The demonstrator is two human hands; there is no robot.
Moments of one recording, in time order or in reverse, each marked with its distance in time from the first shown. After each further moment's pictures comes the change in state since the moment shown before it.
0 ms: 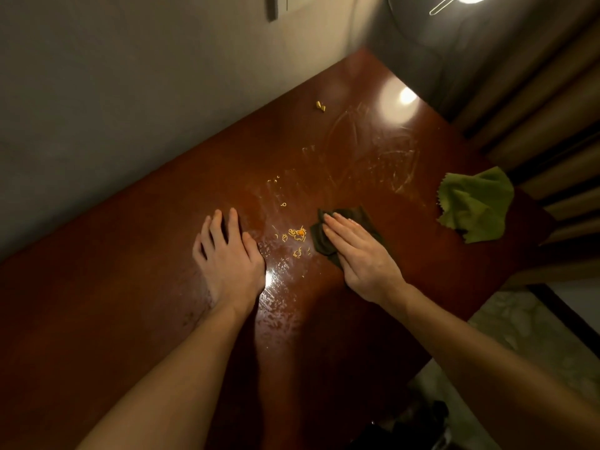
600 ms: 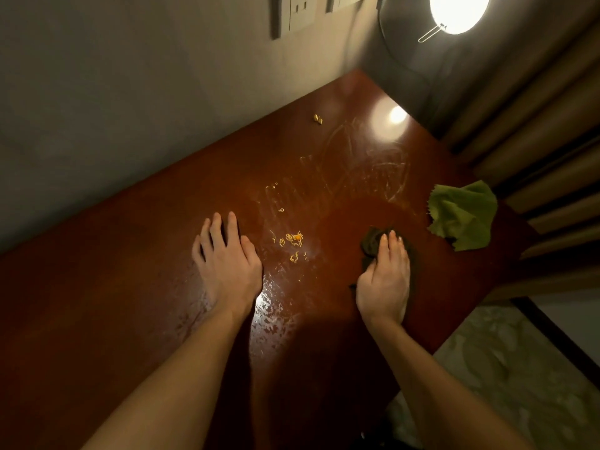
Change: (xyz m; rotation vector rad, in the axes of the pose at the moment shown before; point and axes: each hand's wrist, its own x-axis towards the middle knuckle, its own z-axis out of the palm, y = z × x) left_hand -0.002 -0.004 0.005 -0.017 0.015 0.023; right_hand -0.031 -0.034 0.006 -0.020 0.332 0.880
